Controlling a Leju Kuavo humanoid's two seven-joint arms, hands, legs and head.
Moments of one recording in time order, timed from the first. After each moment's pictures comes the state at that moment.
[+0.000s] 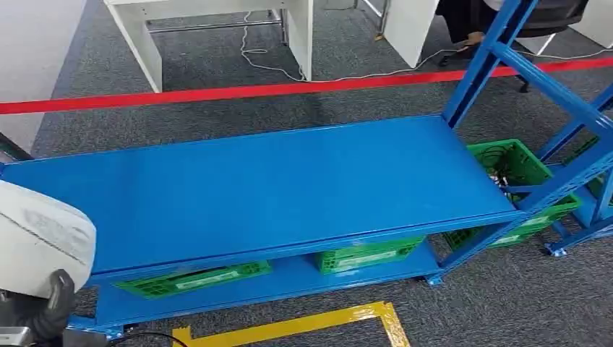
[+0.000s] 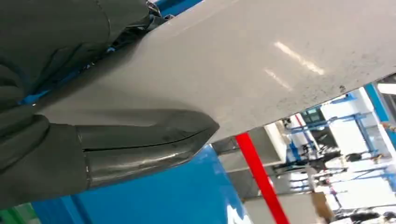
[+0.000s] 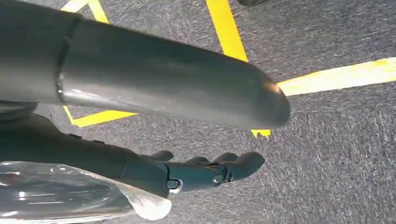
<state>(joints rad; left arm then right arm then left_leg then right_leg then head) 0.38 -0.20 0.26 -1.87 -0.16 0.00 -0.69 0.04 0.09 -0.27 -0.18 0.34 -0.53 -0.16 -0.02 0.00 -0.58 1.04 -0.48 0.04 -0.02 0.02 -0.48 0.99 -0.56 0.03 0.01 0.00</state>
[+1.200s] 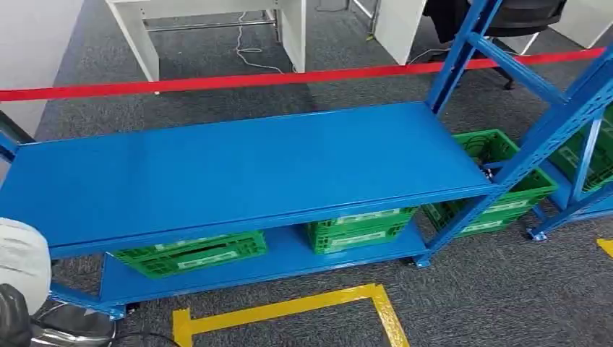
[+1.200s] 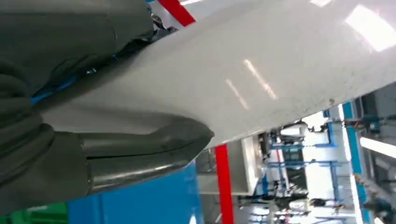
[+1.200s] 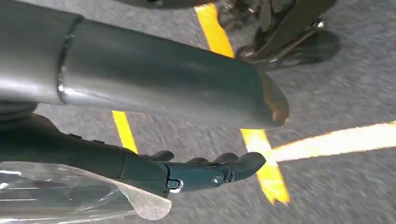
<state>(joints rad) 0.43 -0.35 0.38 -1.95 -0.06 -0.07 -0.70 0.04 0.10 -0.39 -0.18 0.29 -0.25 -0.27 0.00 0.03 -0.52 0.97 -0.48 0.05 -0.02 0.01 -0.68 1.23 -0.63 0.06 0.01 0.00</state>
